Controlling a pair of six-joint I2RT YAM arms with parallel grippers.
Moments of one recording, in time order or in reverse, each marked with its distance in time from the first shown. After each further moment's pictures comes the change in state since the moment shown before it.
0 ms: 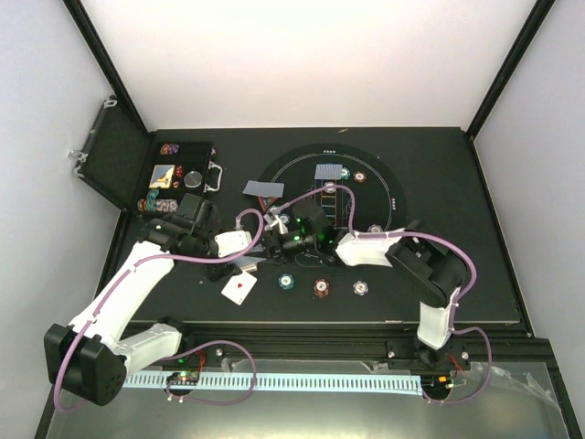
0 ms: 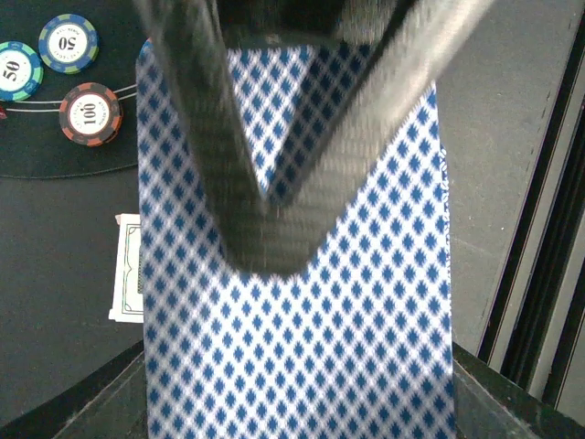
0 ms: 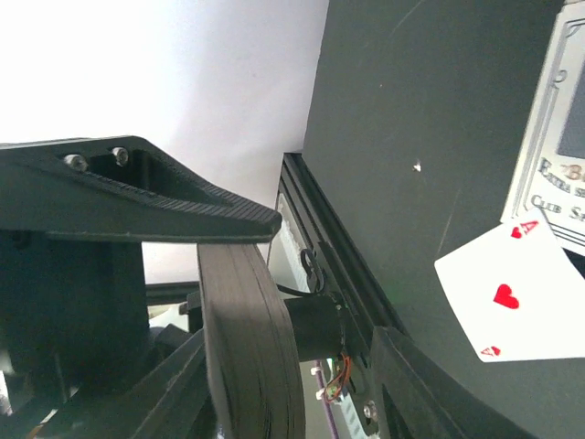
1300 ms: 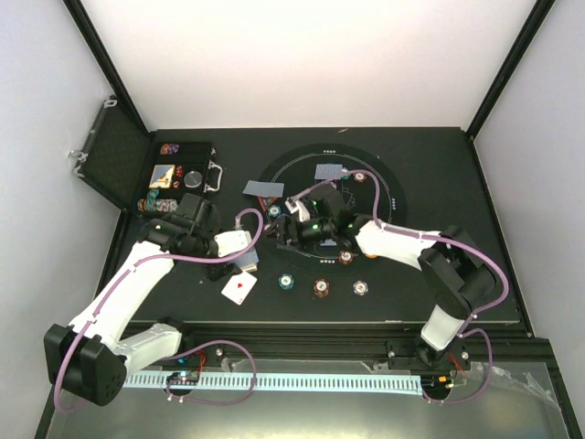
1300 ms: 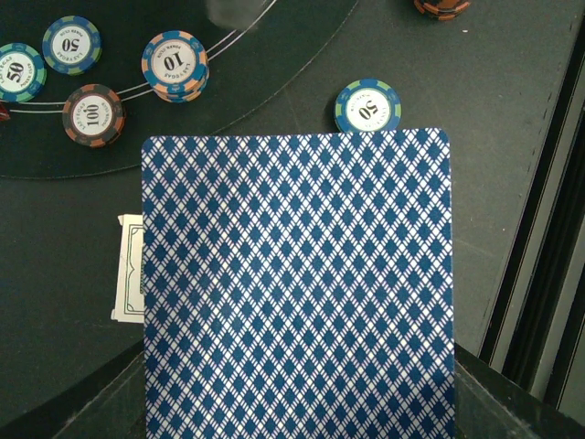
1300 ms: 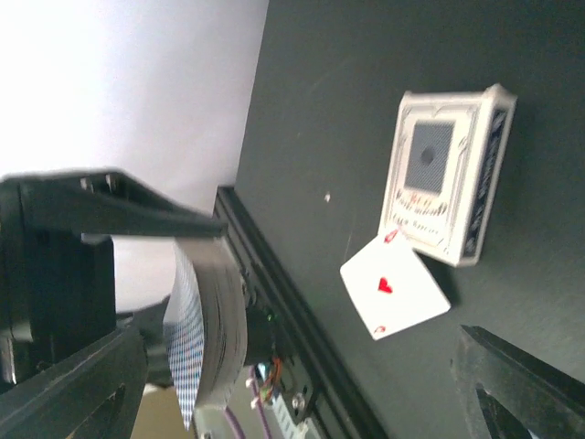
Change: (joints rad) left arm 0.000 0.000 0.000 0.002 0.001 0.000; right arm -0.141 -0.175 0.039 -0.421 0.079 -0.282
